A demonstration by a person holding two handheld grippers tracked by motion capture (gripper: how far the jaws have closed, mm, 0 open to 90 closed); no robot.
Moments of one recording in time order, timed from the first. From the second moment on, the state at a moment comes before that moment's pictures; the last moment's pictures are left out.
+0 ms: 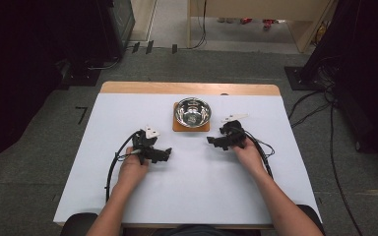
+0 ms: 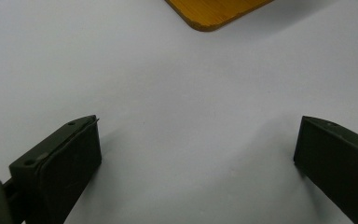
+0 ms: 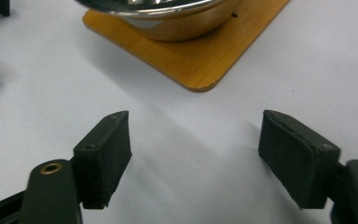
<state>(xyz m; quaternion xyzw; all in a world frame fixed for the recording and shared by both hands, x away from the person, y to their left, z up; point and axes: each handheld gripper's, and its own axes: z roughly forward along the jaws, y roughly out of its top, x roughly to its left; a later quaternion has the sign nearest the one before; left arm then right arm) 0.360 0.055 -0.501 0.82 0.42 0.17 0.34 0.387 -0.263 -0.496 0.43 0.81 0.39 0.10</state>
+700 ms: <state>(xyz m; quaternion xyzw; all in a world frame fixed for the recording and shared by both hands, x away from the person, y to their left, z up) 0.360 0.055 -0.501 0.82 0.42 0.17 0.34 0.378 -0.251 -0.503 0.40 0.83 0.37 0.16</state>
